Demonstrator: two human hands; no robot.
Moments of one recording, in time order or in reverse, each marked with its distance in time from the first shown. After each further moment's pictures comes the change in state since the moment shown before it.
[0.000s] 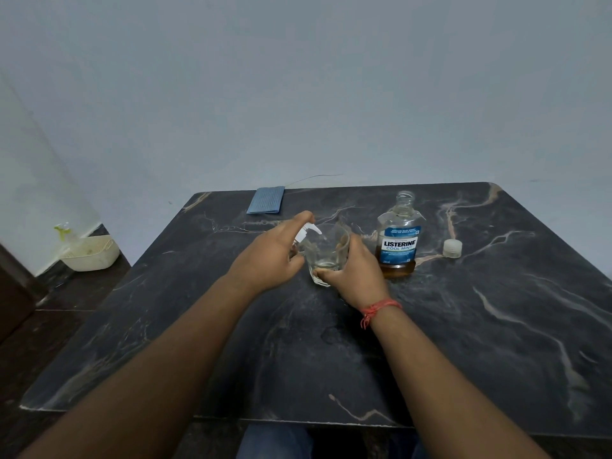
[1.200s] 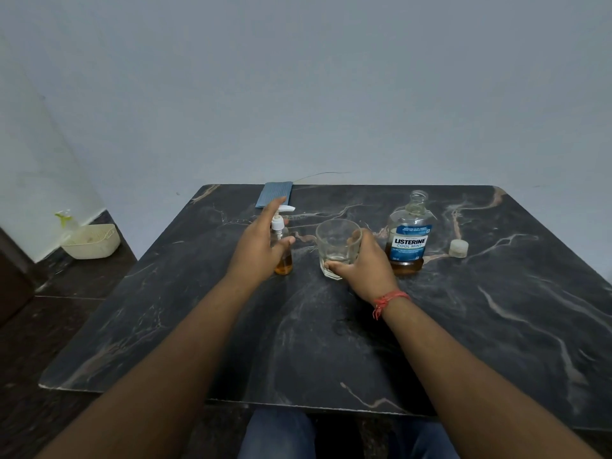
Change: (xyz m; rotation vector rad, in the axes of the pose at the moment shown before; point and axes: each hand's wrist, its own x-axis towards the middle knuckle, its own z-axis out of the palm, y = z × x) left_hand -0.021 -0.033 0.000 -0.252 0.273 -0.260; right_hand 0.004 0.003 0.002 -0.023 -0.026 0.028
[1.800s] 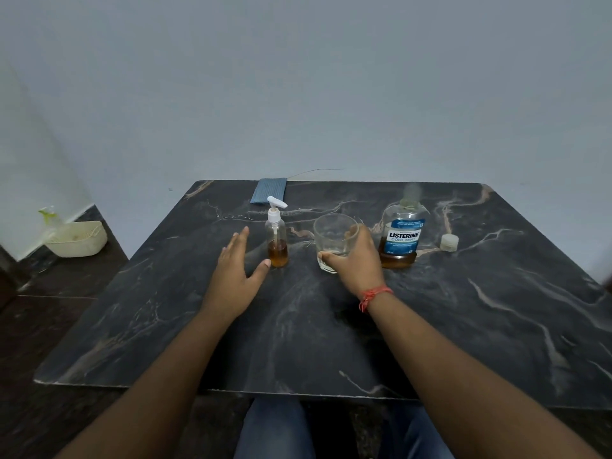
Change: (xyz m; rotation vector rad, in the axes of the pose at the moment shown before) left_hand -0.060 -0.037 -0.011 0.099 -0.044 -0.200; right_hand -0.005 -0.006 0.015 0.094 0.121 0.105
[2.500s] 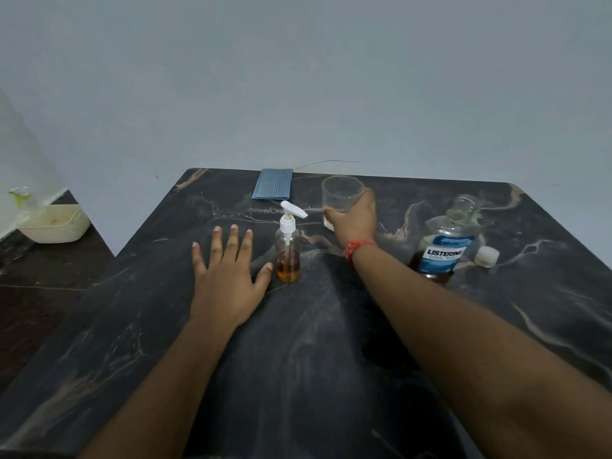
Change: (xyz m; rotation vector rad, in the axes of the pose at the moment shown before) left_hand 0.044 -0.029 0.007 0.654 -0.078 0.022; right_hand 0.123 -0.001 0.074 0.050 0.212 0.077
